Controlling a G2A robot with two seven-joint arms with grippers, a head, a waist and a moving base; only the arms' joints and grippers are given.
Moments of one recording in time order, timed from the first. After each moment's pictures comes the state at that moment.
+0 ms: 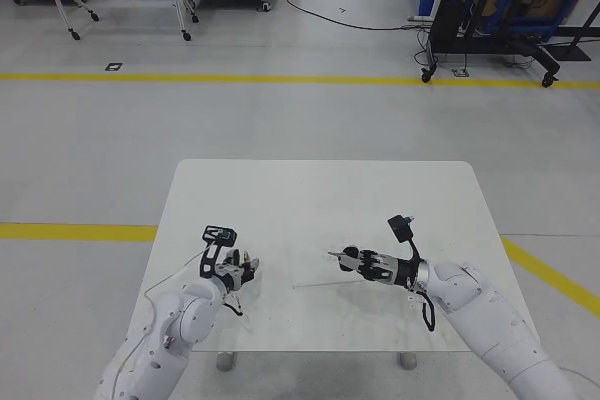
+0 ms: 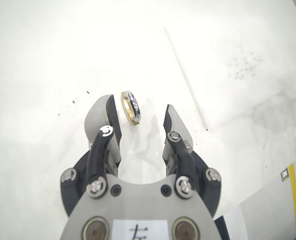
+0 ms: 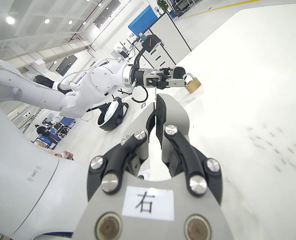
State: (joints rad) left arm 1.47 -1.13 -1.16 -1.74 0.96 0.12 -0.65; right arm -1.24 -1.03 1.03 -1.24 -0.01 -1.01 0.60
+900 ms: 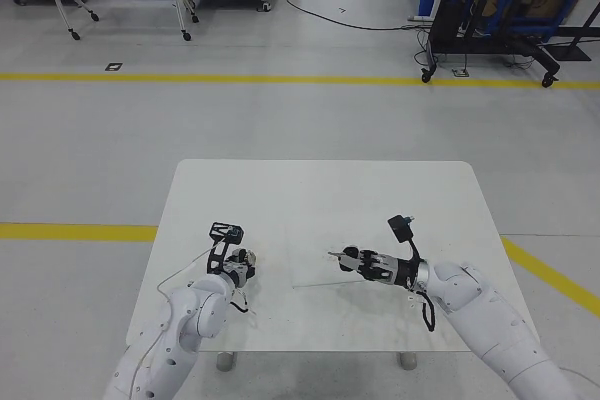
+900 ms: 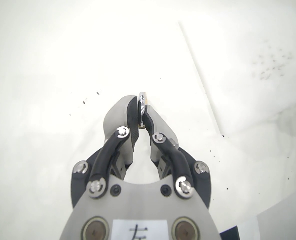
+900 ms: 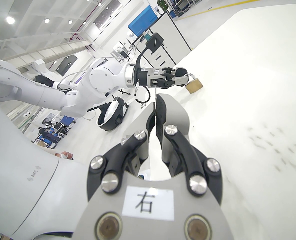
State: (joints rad) left arm 1.41 -1.15 -1.09 -1.72 1.09 0.21 -0.72; right arm -1.24 -1.03 1.03 -1.24 -0.01 -1.01 0.60
